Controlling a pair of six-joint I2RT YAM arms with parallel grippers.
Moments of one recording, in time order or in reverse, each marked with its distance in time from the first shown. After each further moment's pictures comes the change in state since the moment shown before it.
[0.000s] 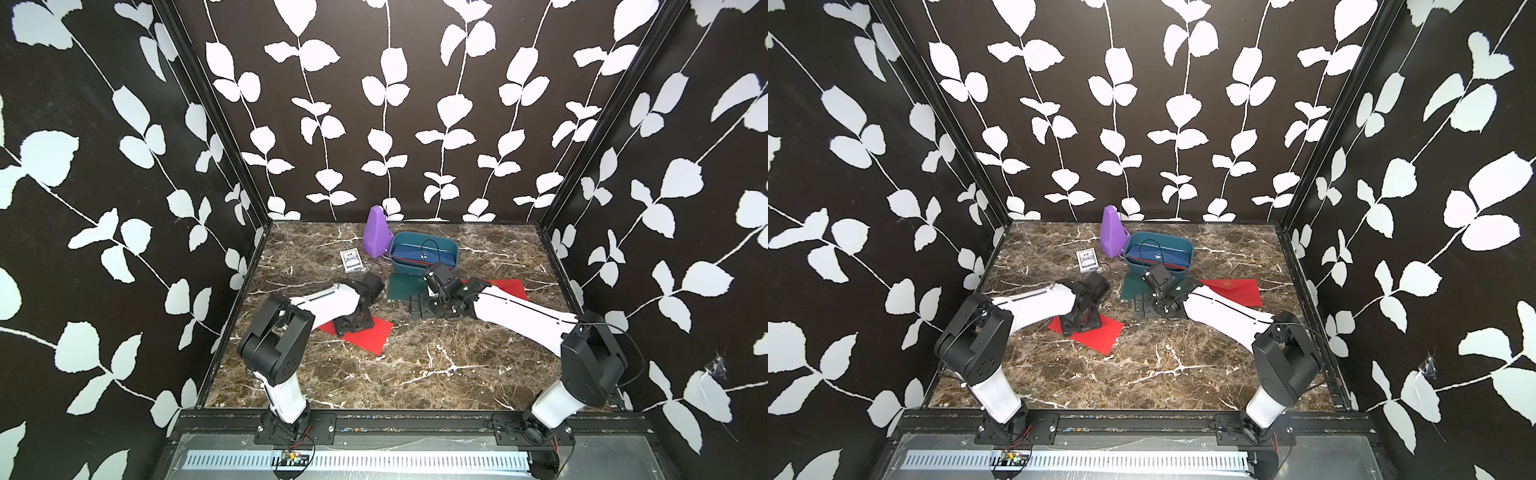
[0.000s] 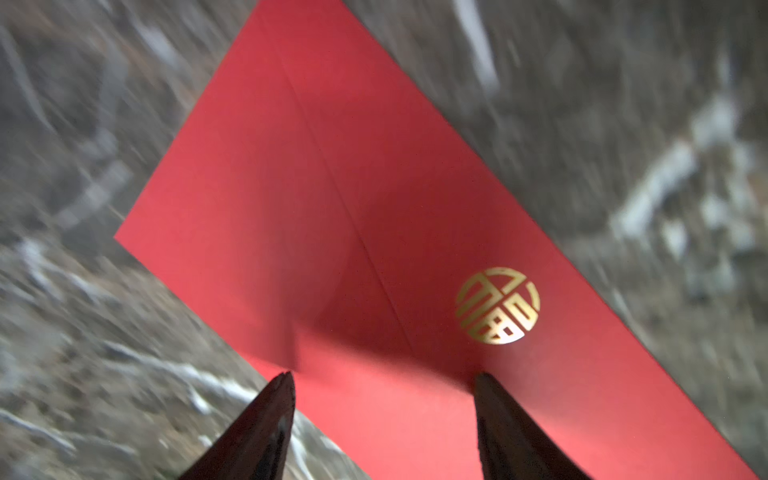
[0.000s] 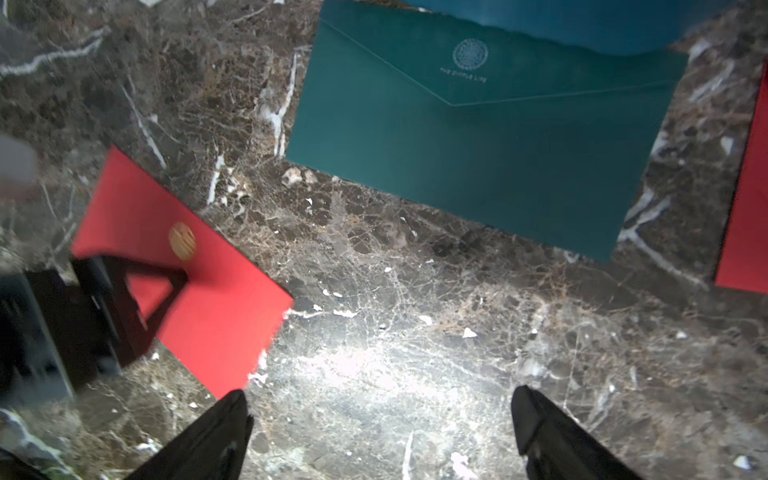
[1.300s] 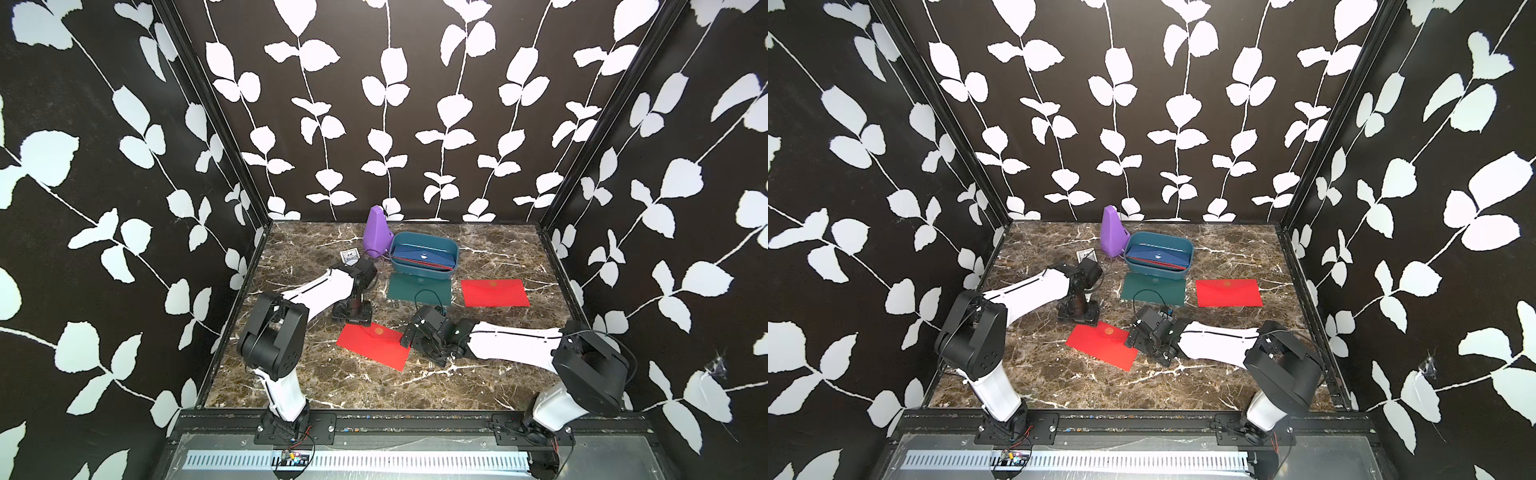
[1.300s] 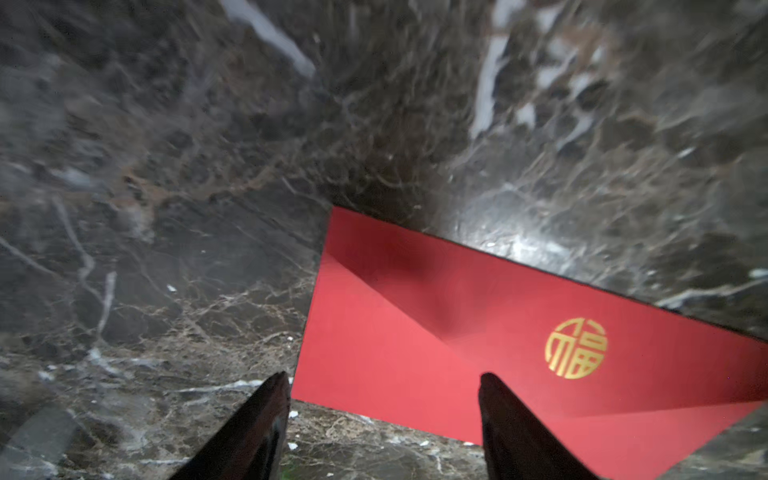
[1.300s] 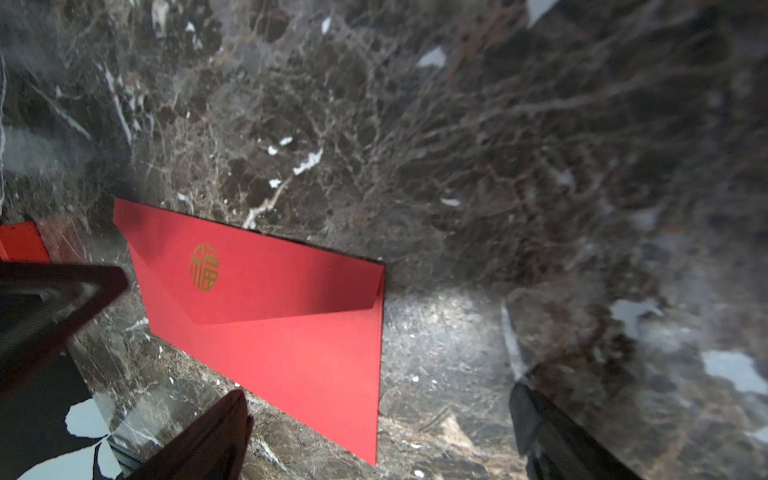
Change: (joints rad) left arm 0.144 0.039 0.133 -0.135 0.159 0.591; right arm 0.213 -0.055 -0.338 0.283 -0.016 0.676
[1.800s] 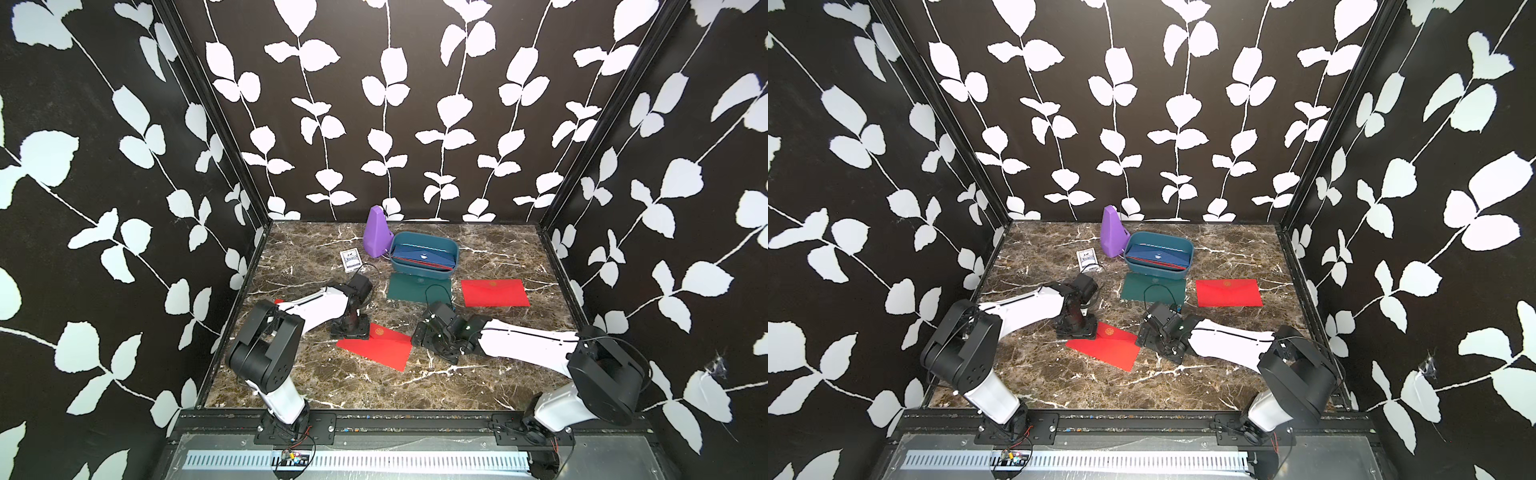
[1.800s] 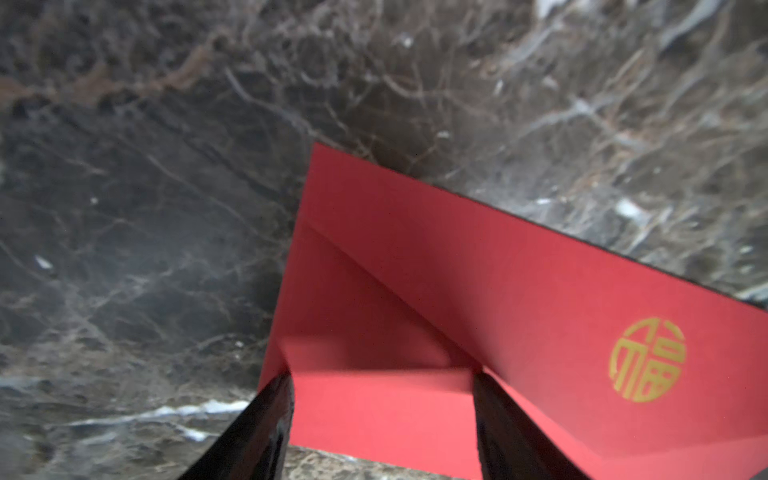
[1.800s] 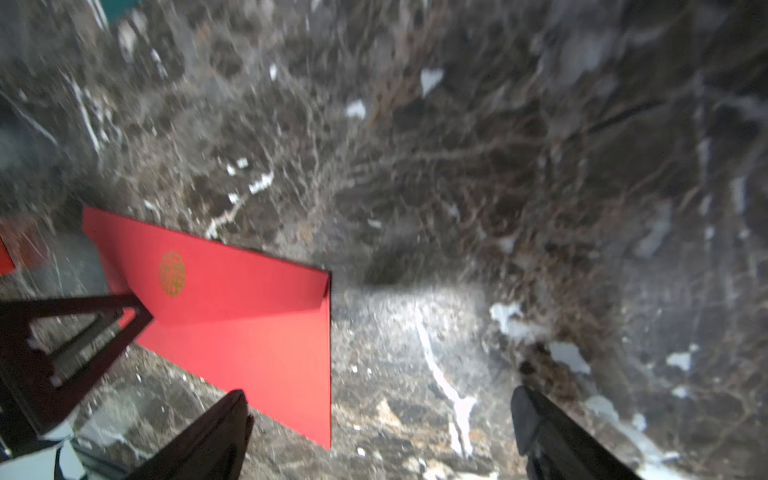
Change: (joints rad) left arm -0.040 -0.108 -0.220 0.215 0.043 -0.181; right arm -0.071 -0.062 -0.016 -0.110 -0.056 -0.121
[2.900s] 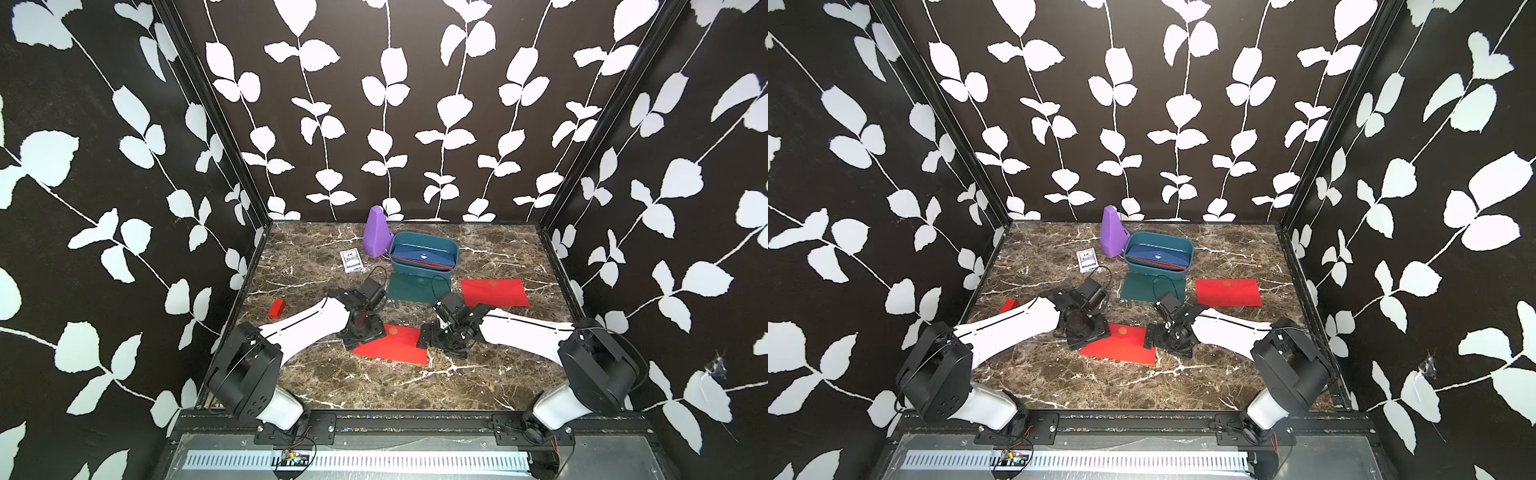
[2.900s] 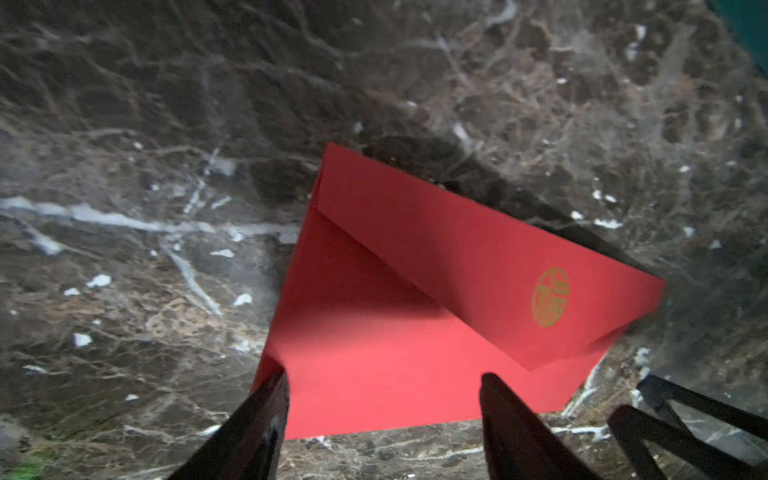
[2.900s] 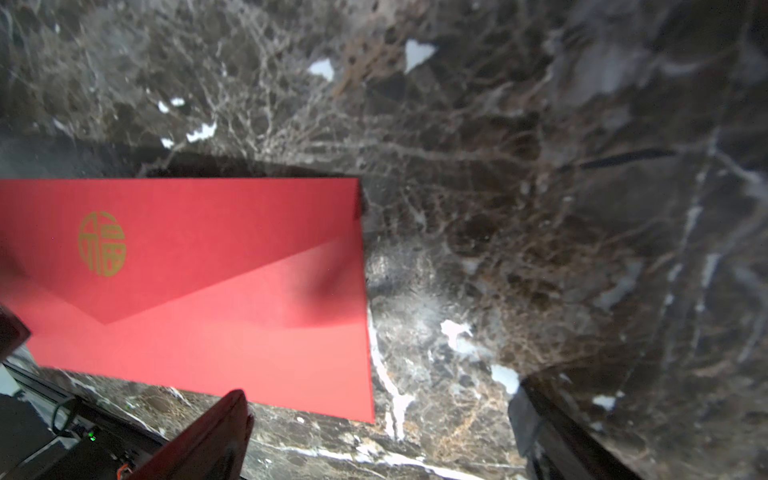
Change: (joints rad) left arm -0.113 -0.161 0.000 -0.062 0.068 -0.404; right arm -0.137 0.055 0.036 -0.106 -0.167 -0.317
